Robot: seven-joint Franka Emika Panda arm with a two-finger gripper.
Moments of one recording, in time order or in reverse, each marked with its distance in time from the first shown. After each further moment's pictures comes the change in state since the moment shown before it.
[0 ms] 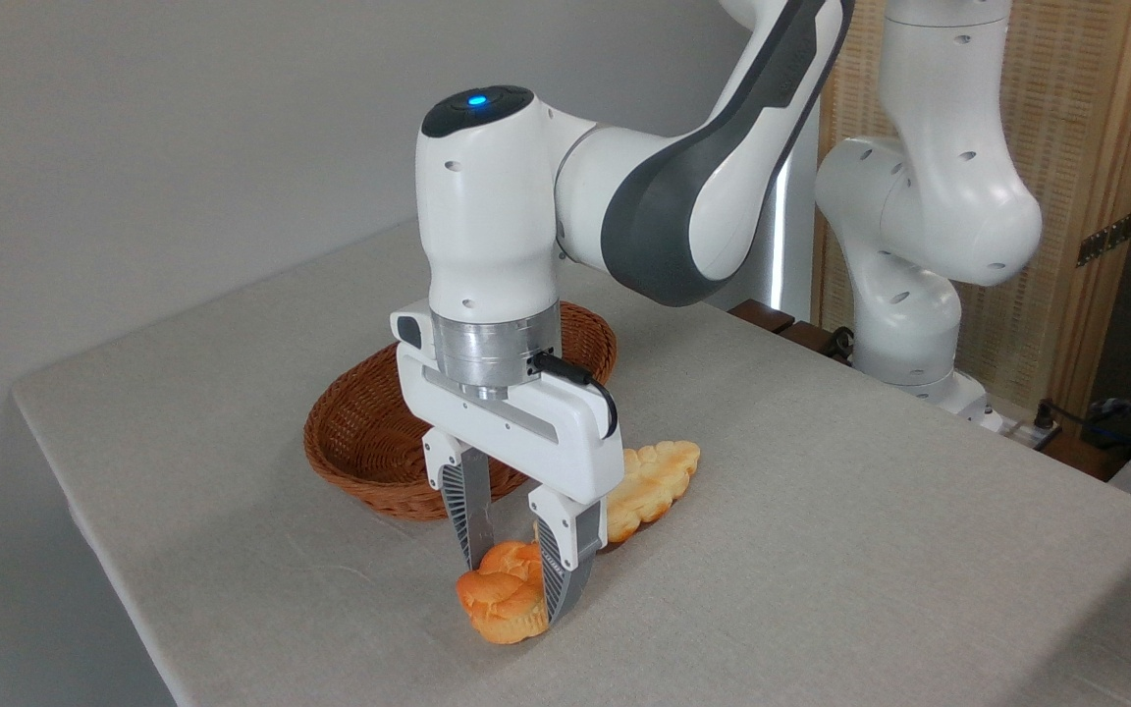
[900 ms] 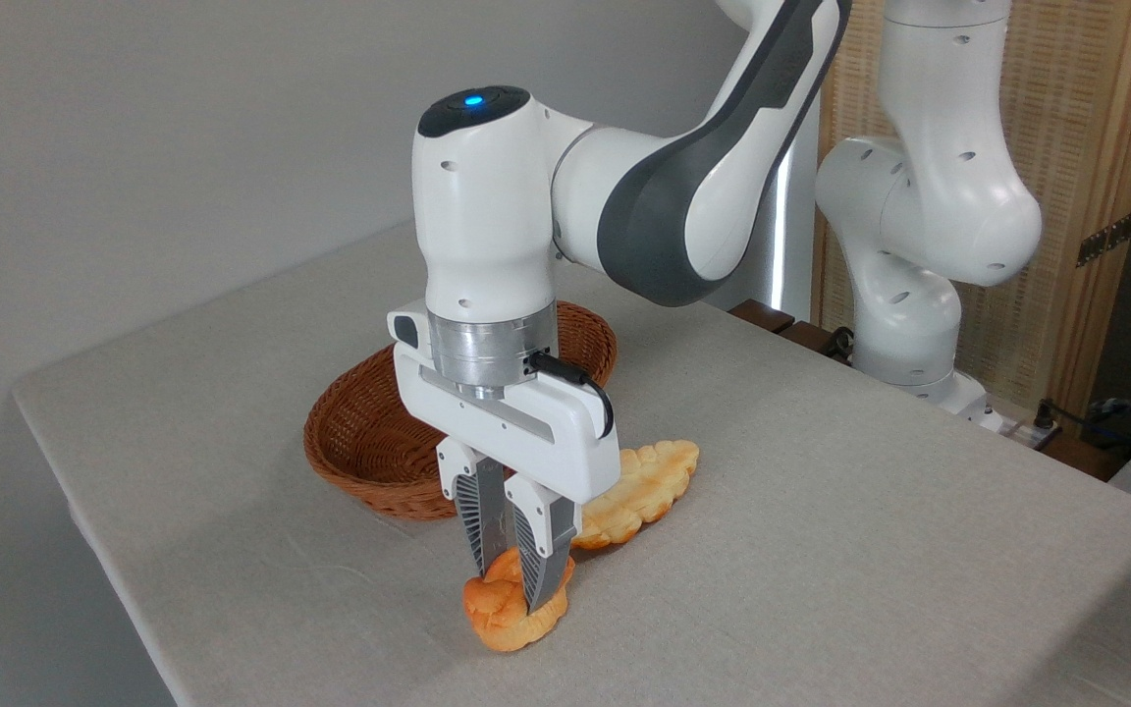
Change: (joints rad) arm -0.002 0.003 0.003 0.009 0.000 0.002 0.000
